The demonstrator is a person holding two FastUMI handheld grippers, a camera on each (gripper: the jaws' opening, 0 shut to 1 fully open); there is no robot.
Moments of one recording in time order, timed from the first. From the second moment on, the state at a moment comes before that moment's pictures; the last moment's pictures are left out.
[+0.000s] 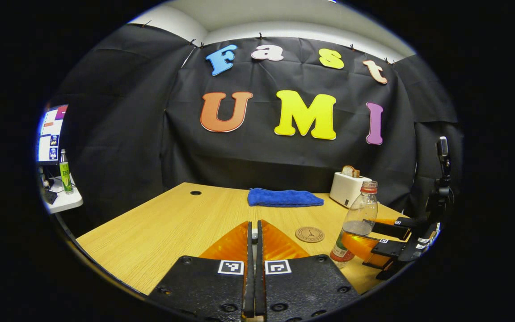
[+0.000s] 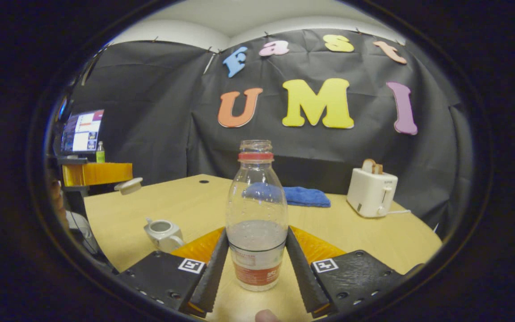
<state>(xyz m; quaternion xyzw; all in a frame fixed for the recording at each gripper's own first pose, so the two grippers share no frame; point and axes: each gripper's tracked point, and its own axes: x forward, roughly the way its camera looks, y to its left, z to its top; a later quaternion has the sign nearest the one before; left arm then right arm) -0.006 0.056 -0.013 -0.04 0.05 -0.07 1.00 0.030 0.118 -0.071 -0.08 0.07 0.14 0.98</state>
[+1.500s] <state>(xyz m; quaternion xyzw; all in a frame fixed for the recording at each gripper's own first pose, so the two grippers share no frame) 0.000 0.136 -0.014 -0.03 0.04 -0.02 1.00 0.069 0.166 -0.097 -0.66 0.00 0.15 0.74</state>
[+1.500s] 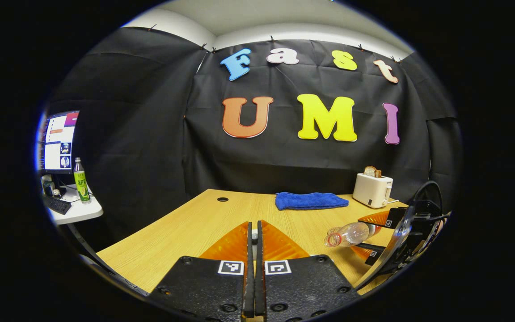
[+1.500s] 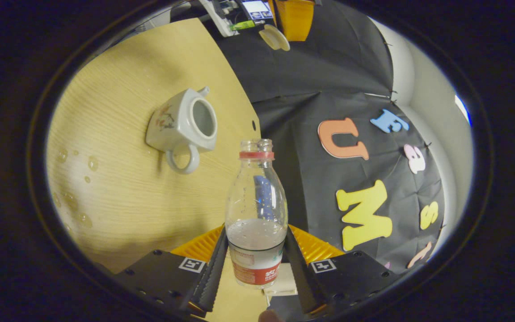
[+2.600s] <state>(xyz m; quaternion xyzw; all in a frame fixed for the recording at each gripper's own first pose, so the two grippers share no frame) -0.005 0.143 -0.011 -0.02 0.05 -0.02 1.00 0.070 0.192 -0.081 -0.77 -0.08 0.13 0.61</state>
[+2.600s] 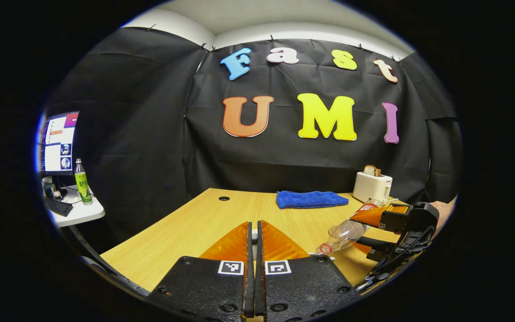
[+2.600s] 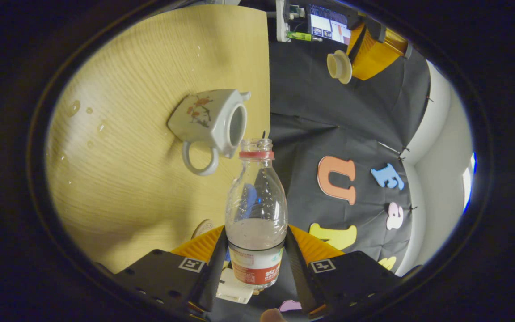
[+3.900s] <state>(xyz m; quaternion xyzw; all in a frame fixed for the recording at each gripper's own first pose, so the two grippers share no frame) -0.011 0.149 -0.008 -0.02 0.05 -0.02 1.00 0.068 0.205 -0.061 -0.82 -0.12 0.12 0.55</state>
